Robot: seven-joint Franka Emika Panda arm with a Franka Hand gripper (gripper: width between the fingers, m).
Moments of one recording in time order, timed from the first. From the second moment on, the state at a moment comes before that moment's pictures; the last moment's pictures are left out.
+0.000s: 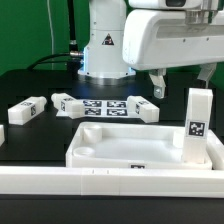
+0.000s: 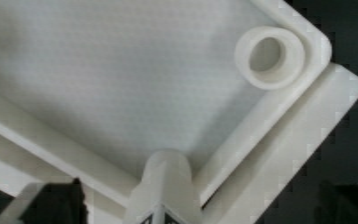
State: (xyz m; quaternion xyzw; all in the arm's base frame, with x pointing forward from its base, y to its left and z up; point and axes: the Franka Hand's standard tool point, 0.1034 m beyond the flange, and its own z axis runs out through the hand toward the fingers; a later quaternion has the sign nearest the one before) arm 0.572 0.078 0.110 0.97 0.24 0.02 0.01
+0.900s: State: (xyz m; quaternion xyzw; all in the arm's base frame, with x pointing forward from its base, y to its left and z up) arm 0.470 0.073 0.067 0.98 0.18 0.02 0.00
